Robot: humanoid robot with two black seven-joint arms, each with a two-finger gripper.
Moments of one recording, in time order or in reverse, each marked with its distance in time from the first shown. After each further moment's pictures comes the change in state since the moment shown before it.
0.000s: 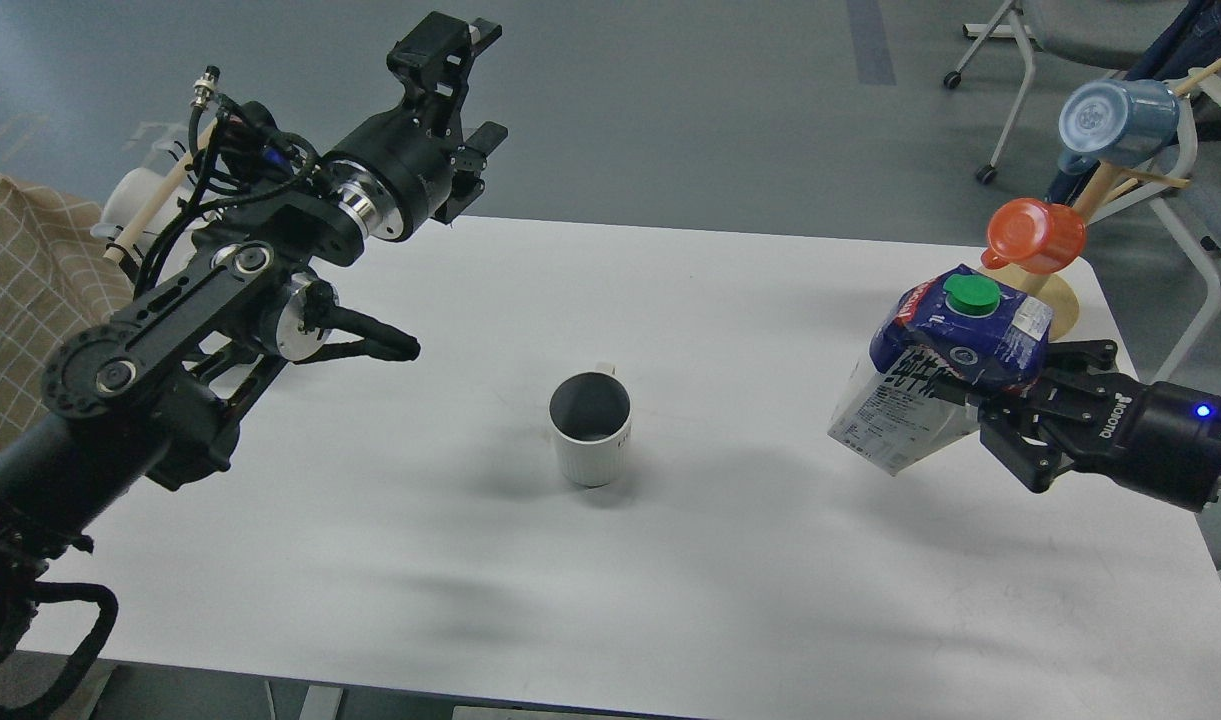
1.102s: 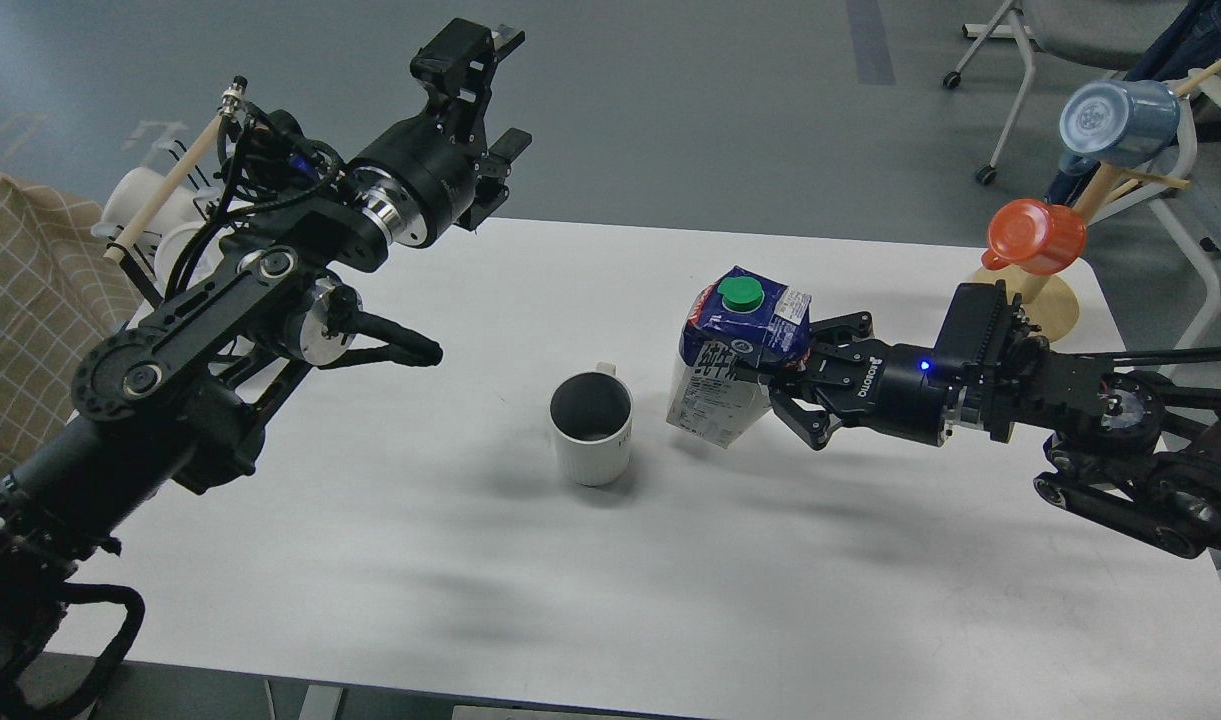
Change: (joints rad) left arm 0.000 -0.045 -0.006 0.011 0.000 0.000 -0.001; right arm 0.046 0.593 -0.039 -0.450 0.016 0.011 0.000
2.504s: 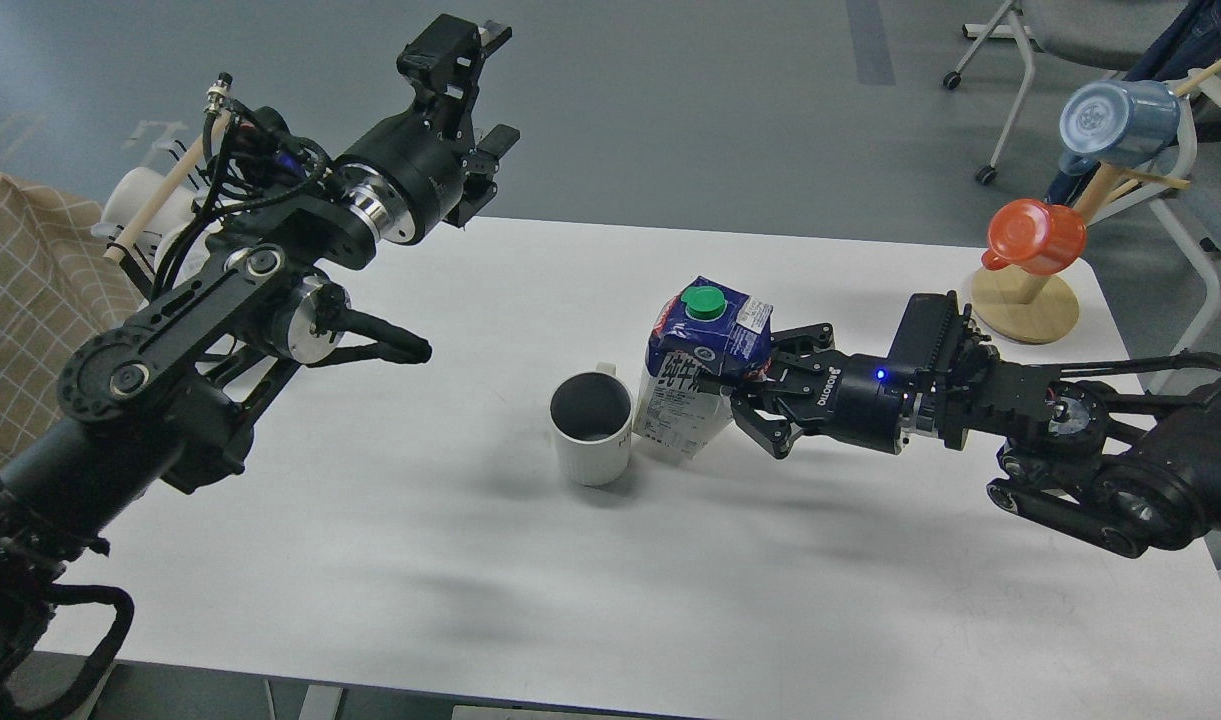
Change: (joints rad) left arm 0.007 0.016 -0.006 -0.007 0.000 0.000 0.000; right arm -0.005 0.079 -0.038 -0.041 0.054 -0.011 0.000
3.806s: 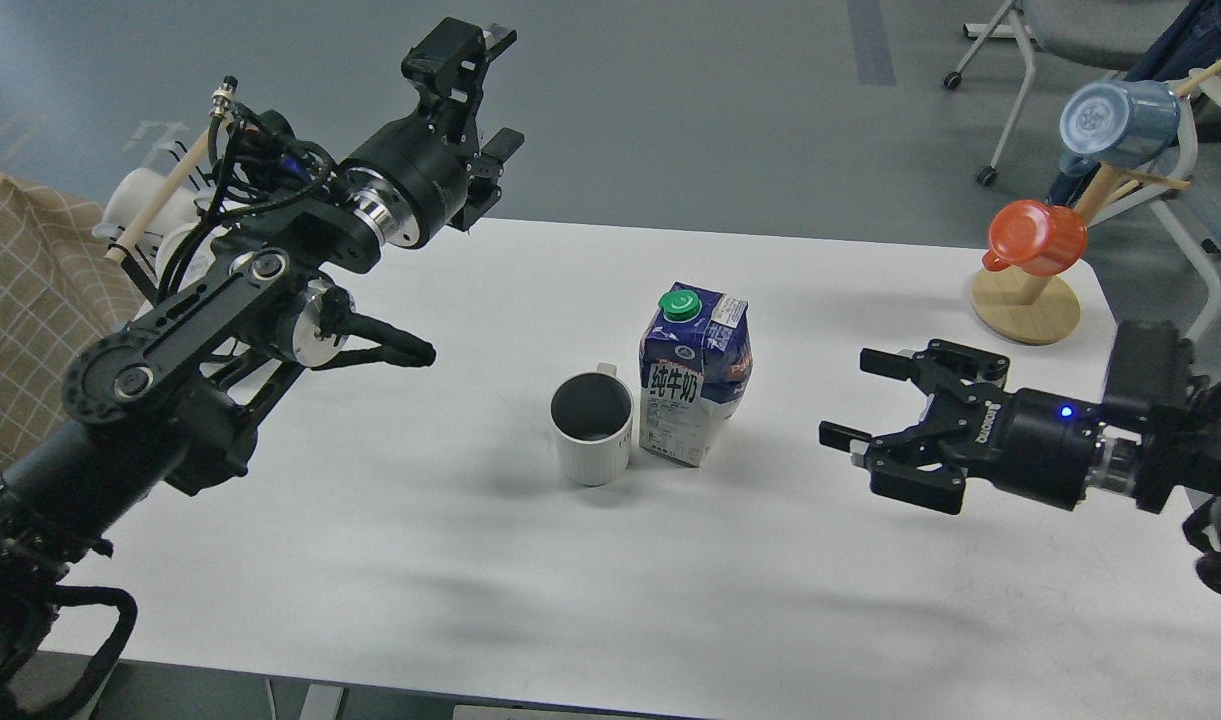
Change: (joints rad) left arm 0.001 -0.007 0.003 -0.003 0.000 0.000 0.000; right arm -0.001 -0.622 0.047 0.600 0.032 -0.003 0.000
